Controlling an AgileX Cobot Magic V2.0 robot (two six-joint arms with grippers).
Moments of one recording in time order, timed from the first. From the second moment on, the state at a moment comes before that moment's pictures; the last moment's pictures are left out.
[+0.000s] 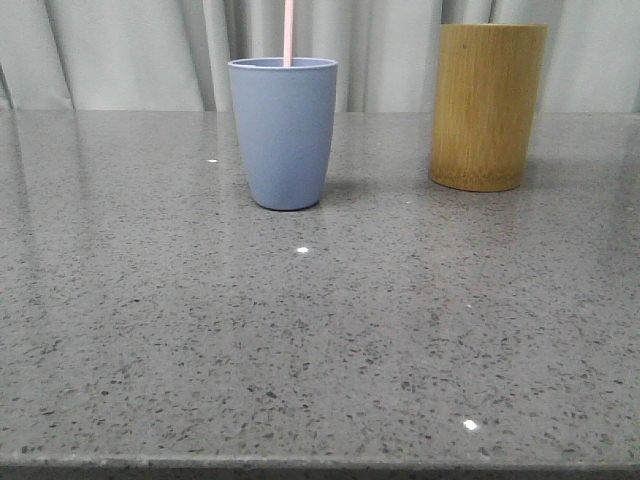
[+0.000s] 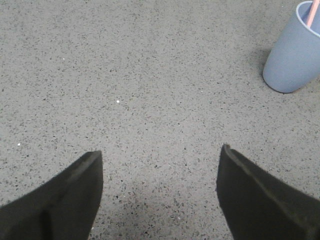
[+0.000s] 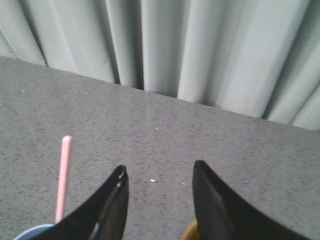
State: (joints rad) left arm -0.05 0.61 -0.70 -0.28 0.80 0.07; right arm 0.48 1.43 -1.50 -0.26 0.51 0.34
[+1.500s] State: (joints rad) left arm -0.05 0.61 -0.70 -0.28 0.80 0.07; right arm 0.28 0.37 -0.62 -0.34 0.68 0.40
